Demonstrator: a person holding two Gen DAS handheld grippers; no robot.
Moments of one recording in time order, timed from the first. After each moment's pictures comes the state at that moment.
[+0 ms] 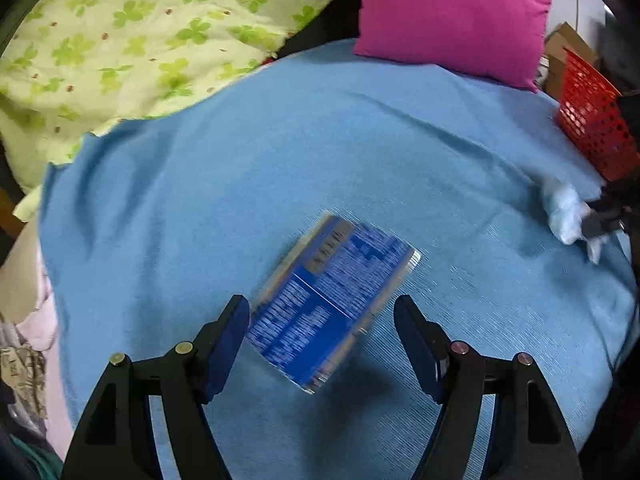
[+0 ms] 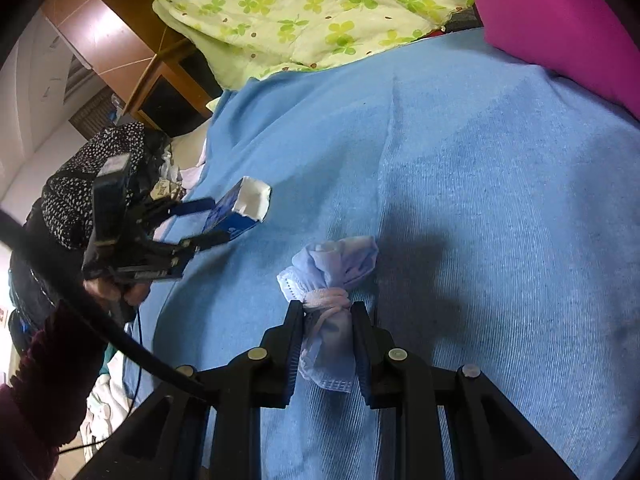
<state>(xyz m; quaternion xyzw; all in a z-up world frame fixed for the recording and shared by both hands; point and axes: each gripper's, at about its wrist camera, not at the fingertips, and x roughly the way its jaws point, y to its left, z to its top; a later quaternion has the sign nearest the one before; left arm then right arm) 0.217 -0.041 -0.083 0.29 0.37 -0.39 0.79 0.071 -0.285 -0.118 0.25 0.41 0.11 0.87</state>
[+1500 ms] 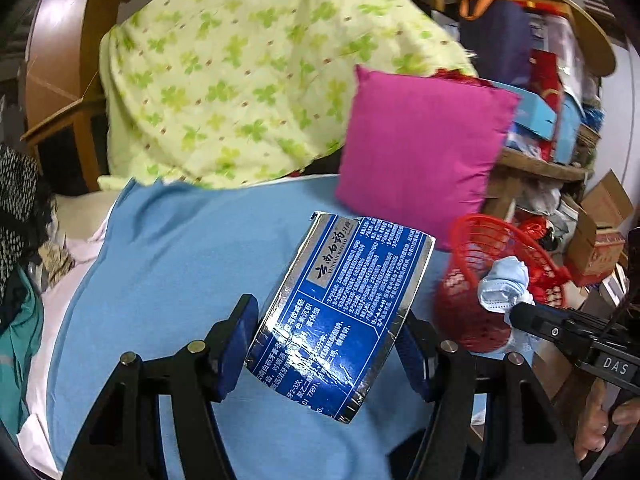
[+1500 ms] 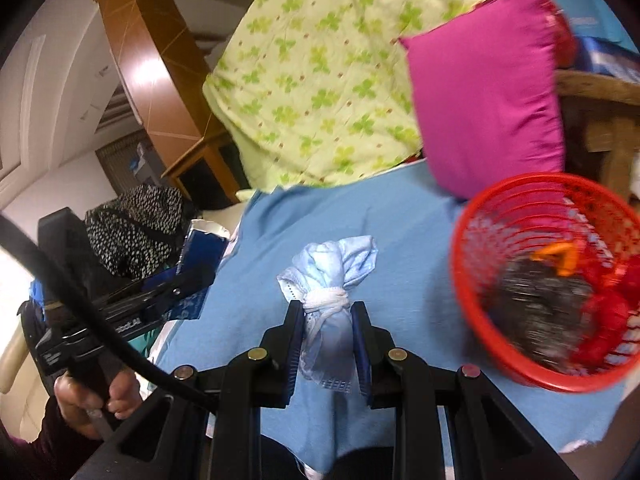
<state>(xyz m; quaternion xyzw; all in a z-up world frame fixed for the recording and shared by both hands) -0.045 -0.121 0.067 0.08 0.28 -0.29 0.91 -0.160 -0.363 0.019 0.22 0.24 0.06 0.94</state>
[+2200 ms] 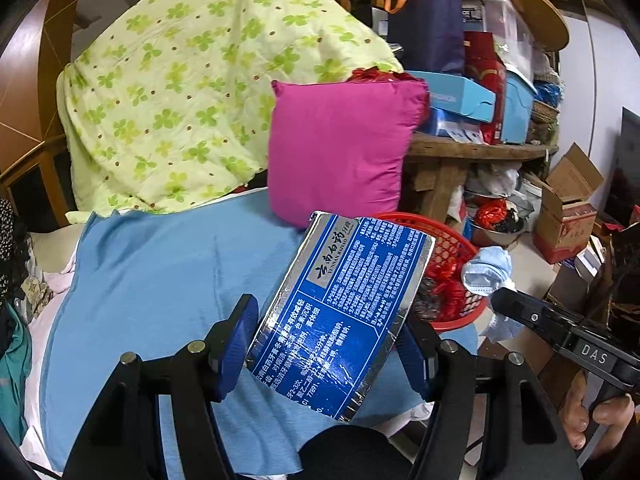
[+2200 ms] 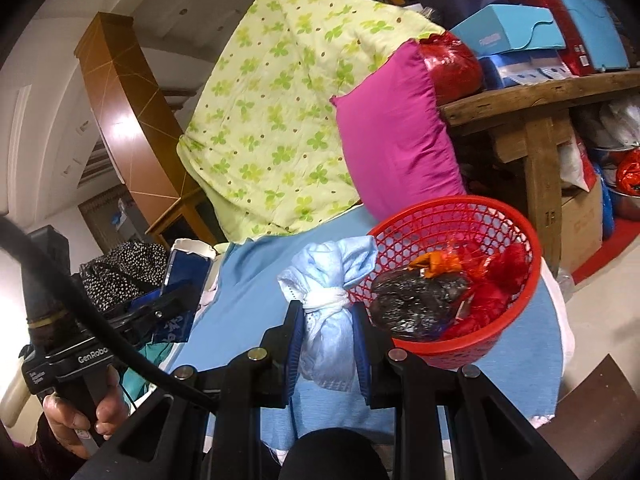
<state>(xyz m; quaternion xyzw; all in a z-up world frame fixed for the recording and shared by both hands) -0.143 -0.195 0.097 0.11 0.26 -0.34 0.90 -0.266 -0.434 0.030 0.27 0.17 0.00 0.95</state>
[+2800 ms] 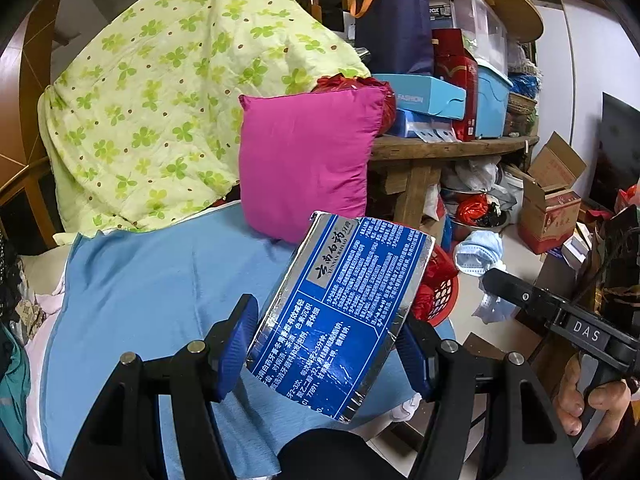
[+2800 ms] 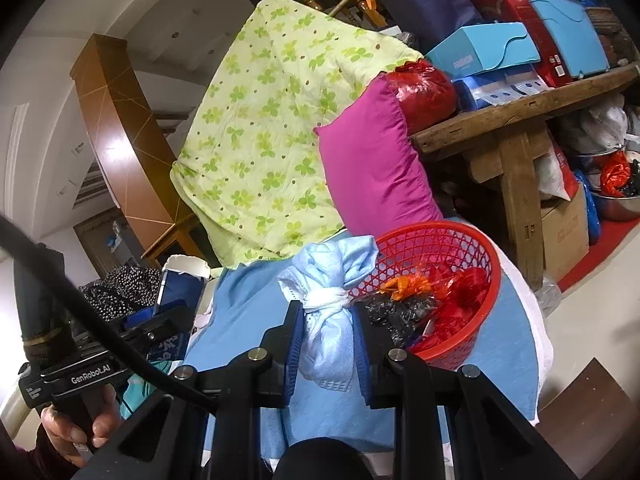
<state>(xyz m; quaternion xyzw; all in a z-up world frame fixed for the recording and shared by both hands) -0.173 -0.220 0.110 0.13 0.24 -0.37 0.89 -0.298 -0.461 0.040 0.28 0.14 -0.03 0.95</state>
